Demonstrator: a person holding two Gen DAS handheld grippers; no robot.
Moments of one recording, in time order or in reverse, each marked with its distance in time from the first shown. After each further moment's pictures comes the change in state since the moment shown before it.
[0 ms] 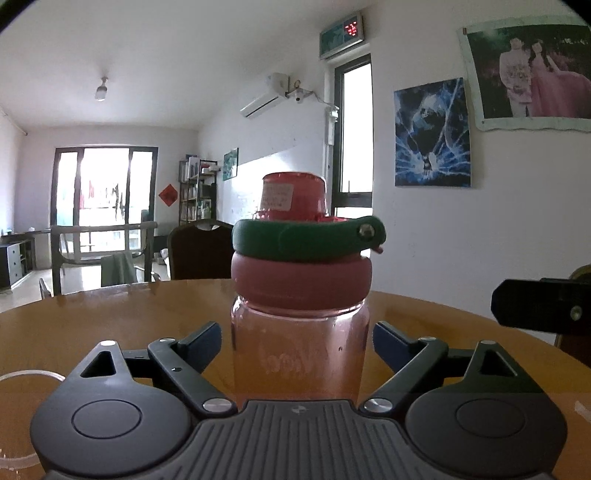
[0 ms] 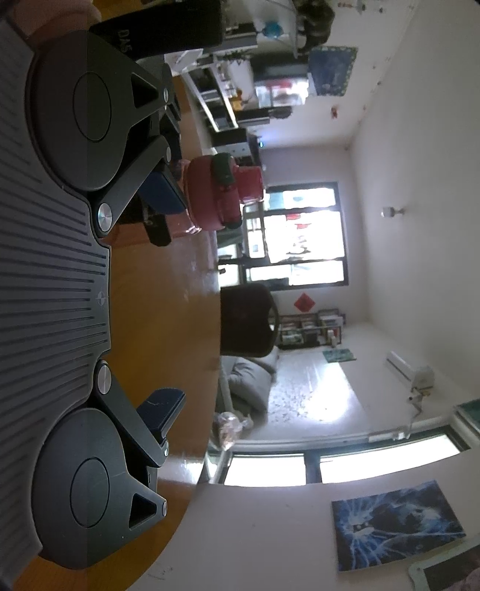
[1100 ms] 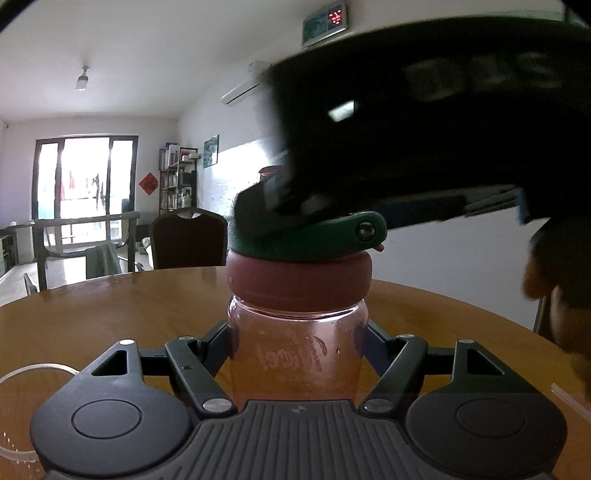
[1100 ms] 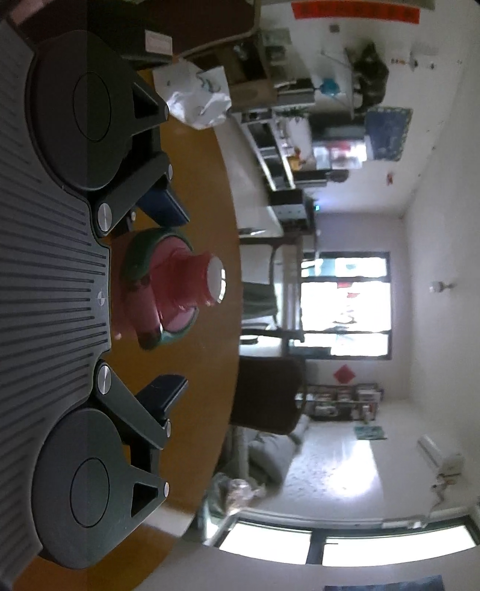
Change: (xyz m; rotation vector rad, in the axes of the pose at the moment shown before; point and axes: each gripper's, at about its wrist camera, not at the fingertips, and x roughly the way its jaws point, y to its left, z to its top) left arm -0.015 0.008 -0.002 0.017 0.040 -0.071; right arm 0.071 0.080 0.055 -0.135 0.198 0.208
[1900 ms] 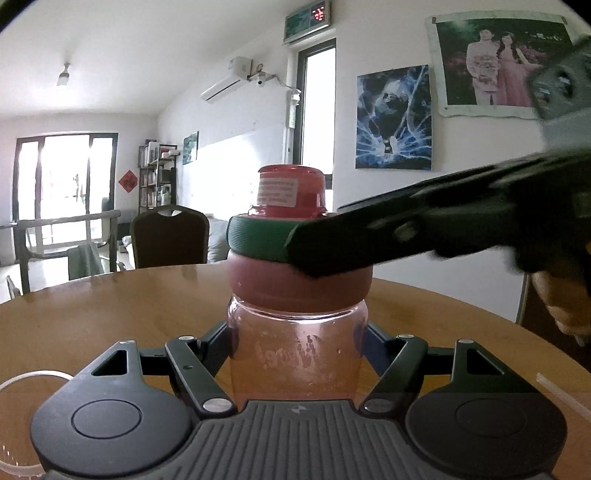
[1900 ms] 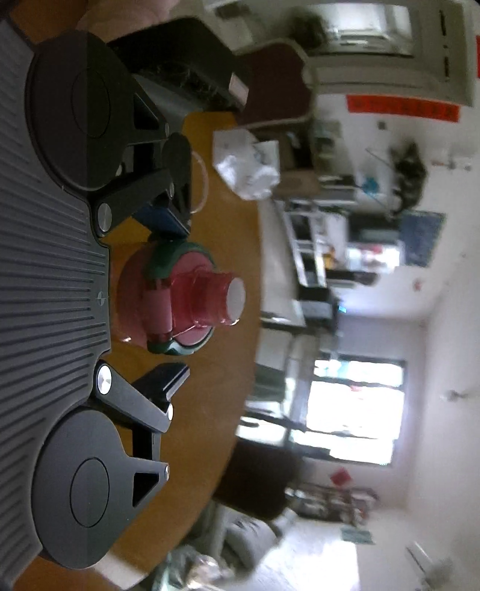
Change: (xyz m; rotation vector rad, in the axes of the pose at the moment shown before) left arm -0.004 0.011 0.000 0.009 0.017 -0.074; right arm -0.013 -0.040 -0.005 -0.168 0.006 0.310
